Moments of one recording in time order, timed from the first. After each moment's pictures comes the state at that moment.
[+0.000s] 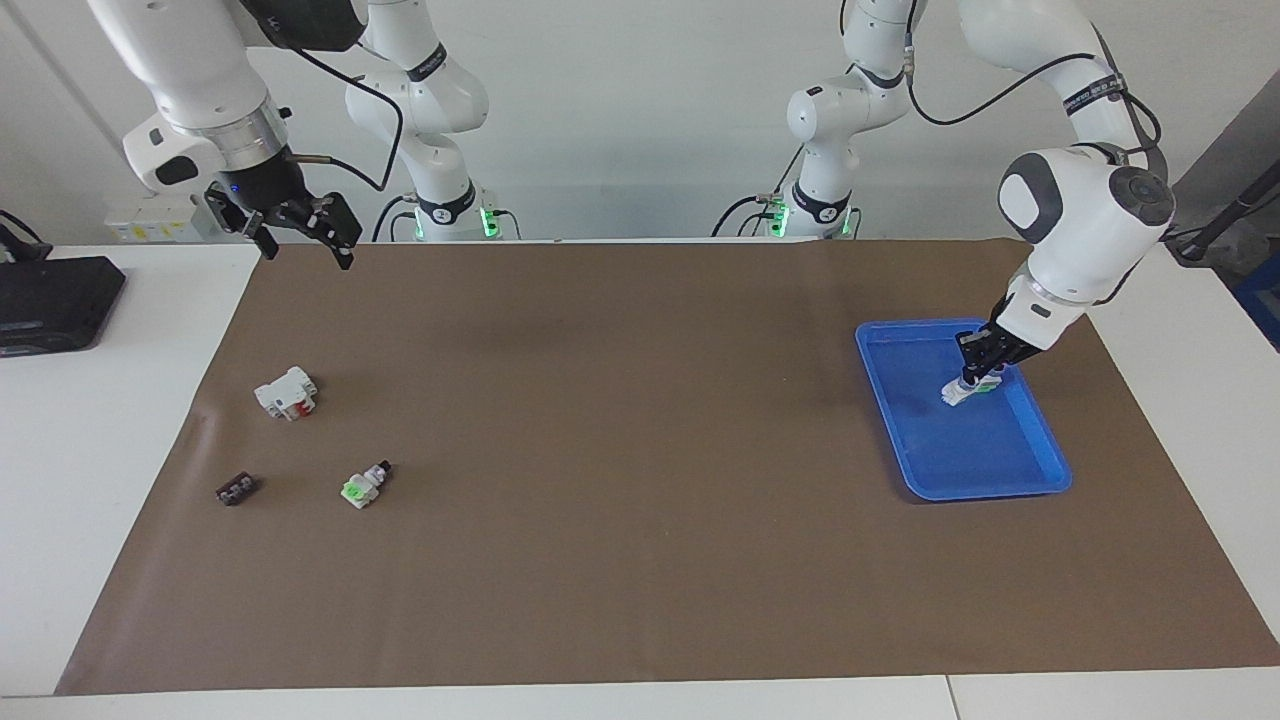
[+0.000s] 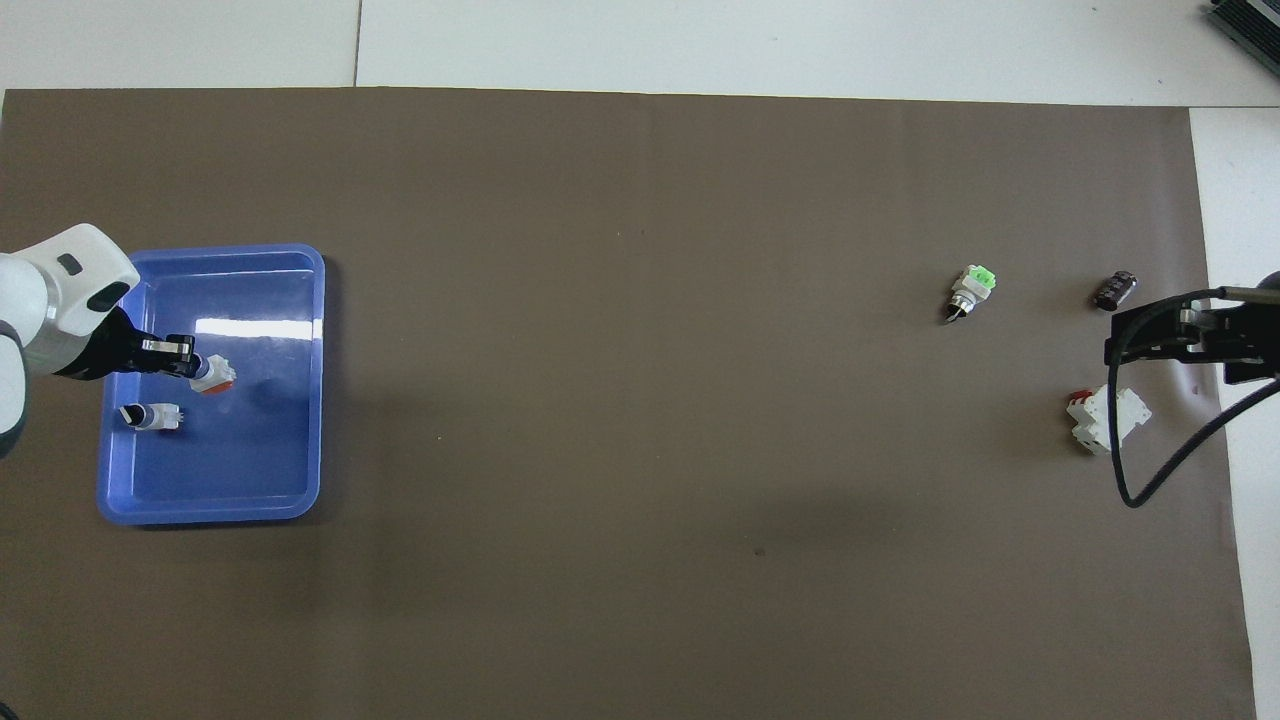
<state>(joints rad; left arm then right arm) 0.31 0.07 -0.23 -2.02 -0.01 2.03 0.17 0.01 -0.07 -0.01 -1.64 -0.03 1.54 0.17</state>
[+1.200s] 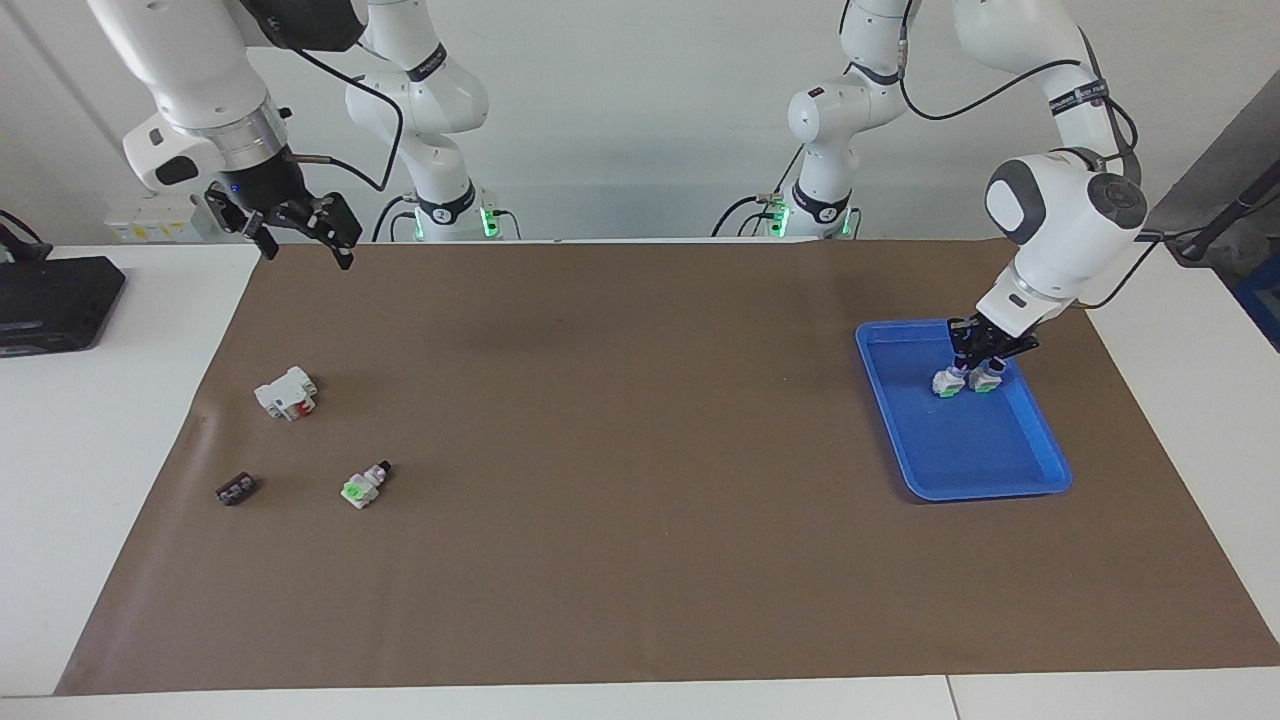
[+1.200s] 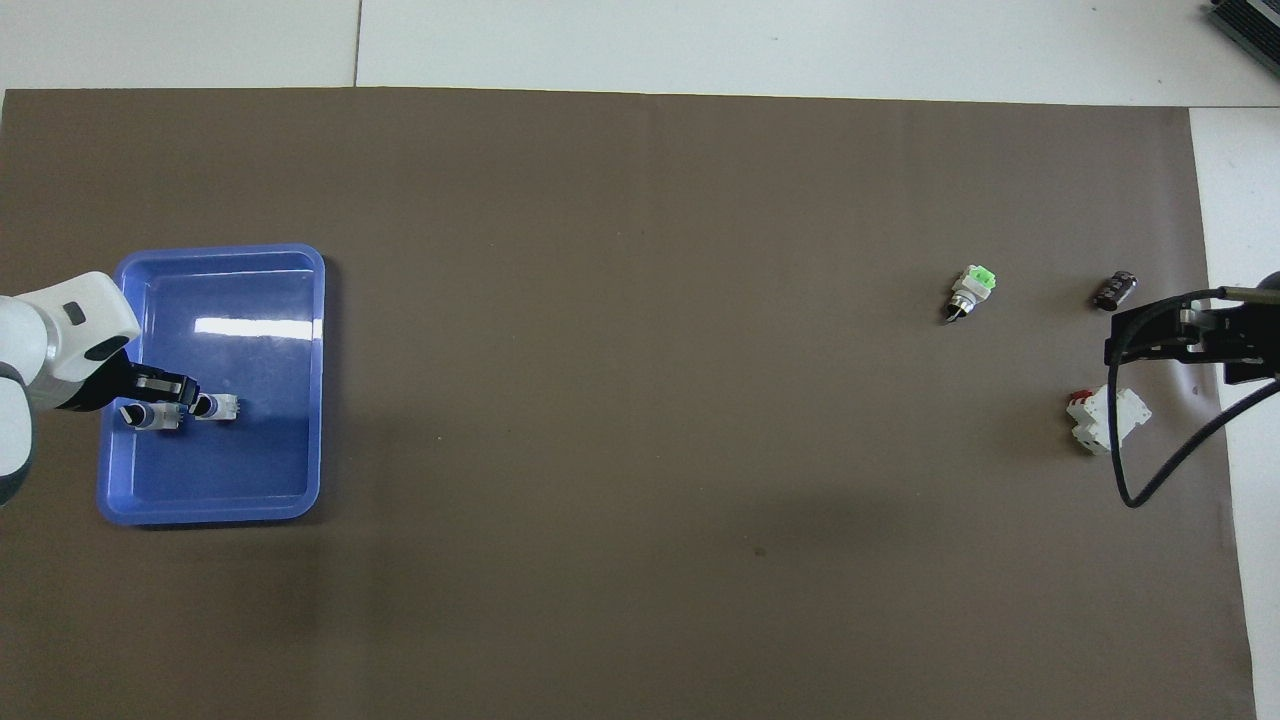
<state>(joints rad) 0.34 0.02 -0.24 -2.12 -0.01 2.12 0.35 0.01 -0.07 -0.01 -1.64 -0.03 1.54 0.17</state>
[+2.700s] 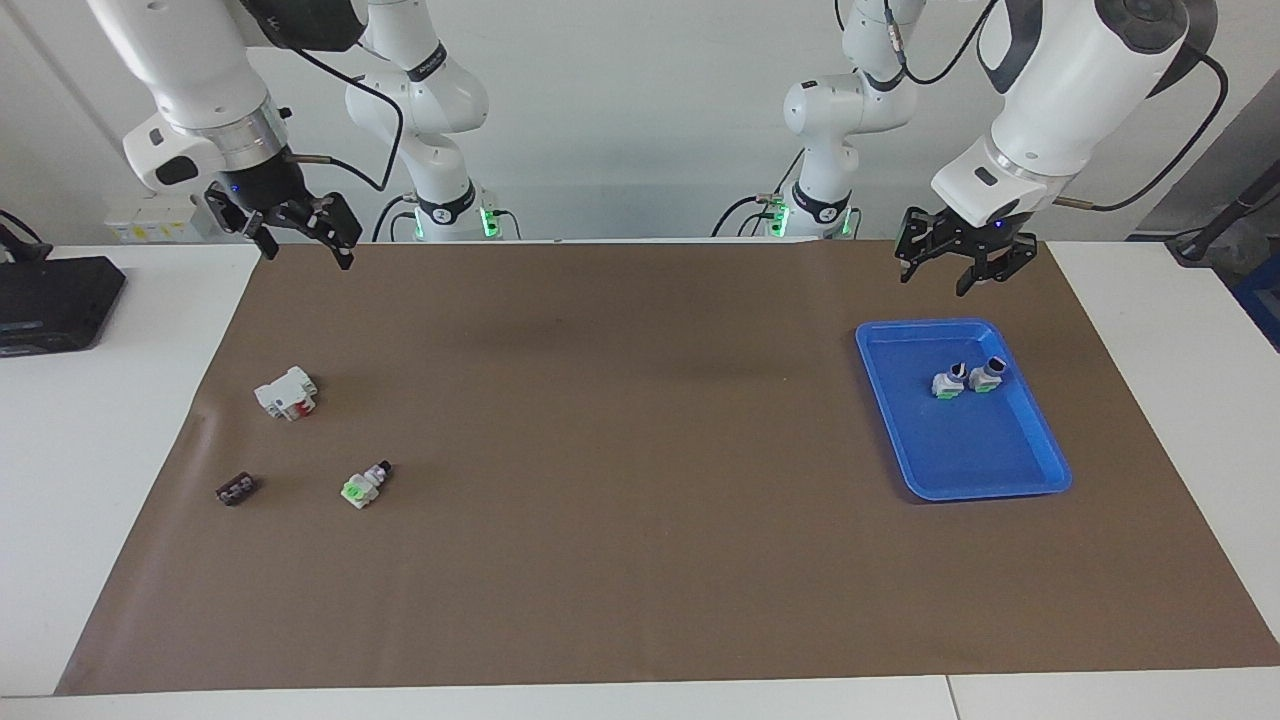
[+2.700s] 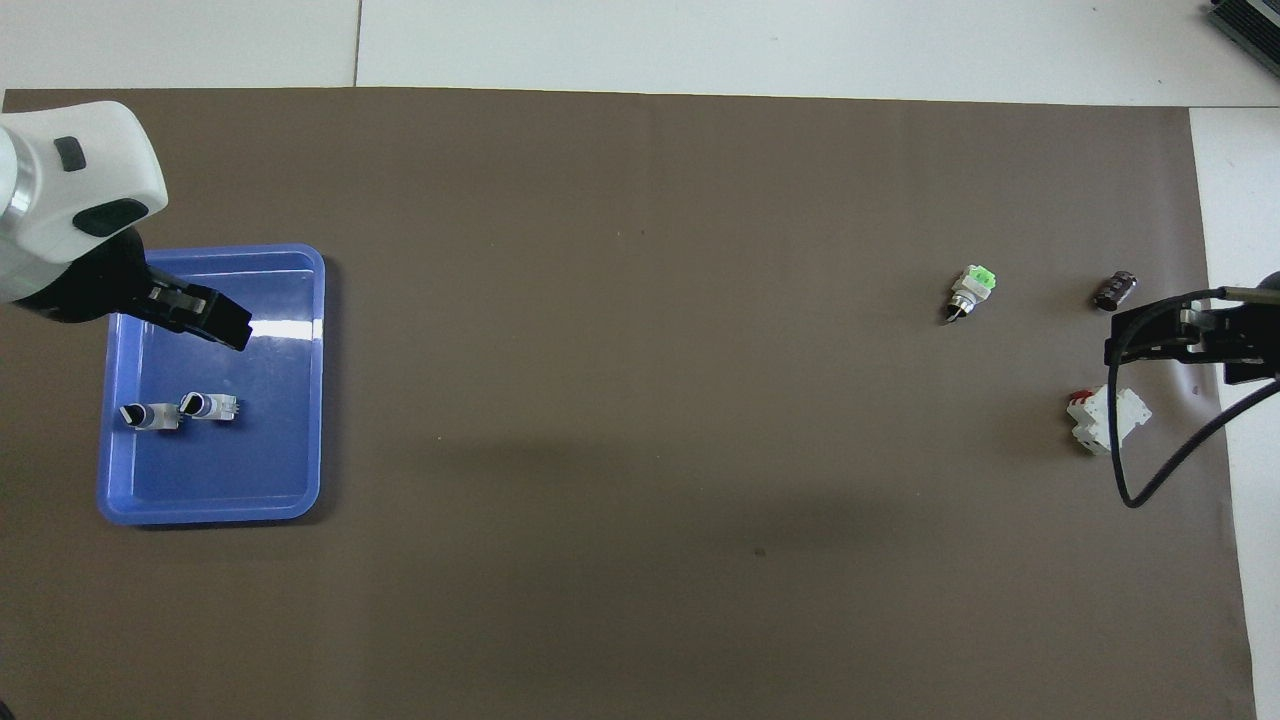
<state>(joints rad) 0.06 0.10 -0.24 -1.46 -0.01 1.46 0.17 0.01 -0.07 -0.01 -1.64 -0.03 1.54 0.17</state>
